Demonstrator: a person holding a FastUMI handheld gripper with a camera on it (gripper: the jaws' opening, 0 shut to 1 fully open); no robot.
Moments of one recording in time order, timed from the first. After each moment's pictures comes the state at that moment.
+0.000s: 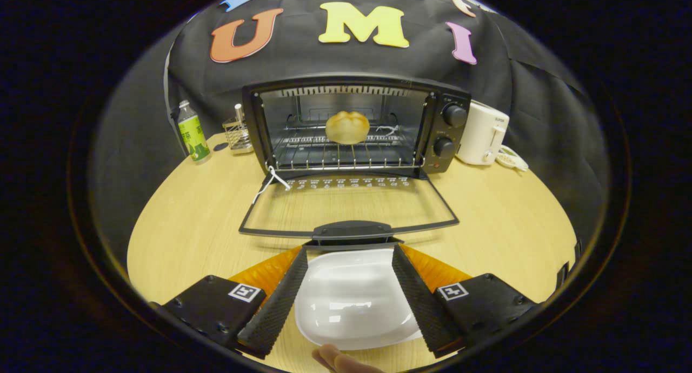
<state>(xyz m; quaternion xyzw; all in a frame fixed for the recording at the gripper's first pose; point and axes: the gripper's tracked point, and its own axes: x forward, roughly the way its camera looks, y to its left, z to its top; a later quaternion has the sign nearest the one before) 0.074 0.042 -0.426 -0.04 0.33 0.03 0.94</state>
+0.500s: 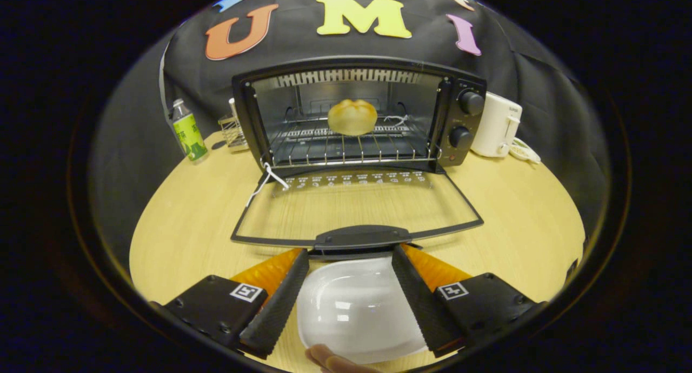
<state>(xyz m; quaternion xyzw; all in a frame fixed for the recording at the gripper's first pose) 0.098 0.047 -0.440 -0.03 0.34 0.03 0.94</state>
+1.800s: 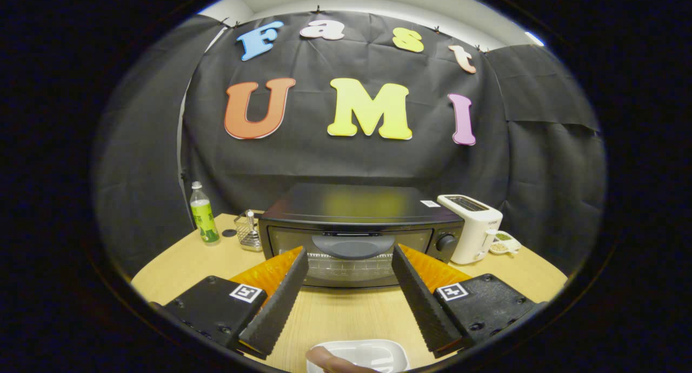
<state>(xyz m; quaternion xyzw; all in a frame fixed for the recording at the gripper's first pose) 0.134 0.065 -0.262 -0.06 0.08 0.05 0.99</state>
